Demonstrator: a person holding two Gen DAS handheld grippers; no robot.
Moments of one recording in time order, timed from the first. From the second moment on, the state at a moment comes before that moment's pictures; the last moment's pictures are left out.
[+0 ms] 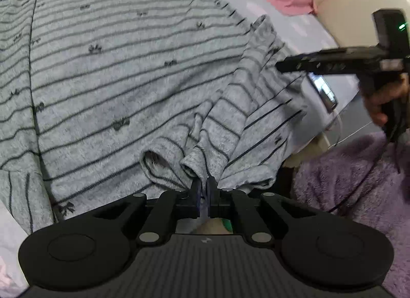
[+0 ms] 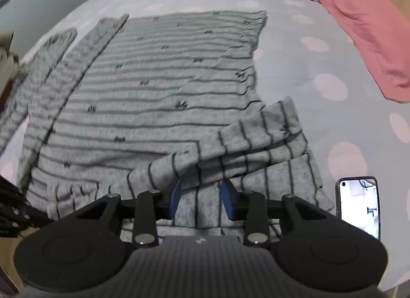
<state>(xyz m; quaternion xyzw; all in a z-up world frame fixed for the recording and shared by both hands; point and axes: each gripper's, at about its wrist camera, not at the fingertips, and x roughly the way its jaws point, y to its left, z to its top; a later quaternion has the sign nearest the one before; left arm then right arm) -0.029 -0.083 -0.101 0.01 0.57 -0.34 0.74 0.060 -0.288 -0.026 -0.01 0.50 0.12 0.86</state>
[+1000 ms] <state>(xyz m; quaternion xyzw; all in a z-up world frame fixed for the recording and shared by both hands) -0.047 -0.114 -0.073 0.09 0.49 -0.44 0.75 0.087 -0.304 -0.045 0.02 0.51 0.04 0.86</state>
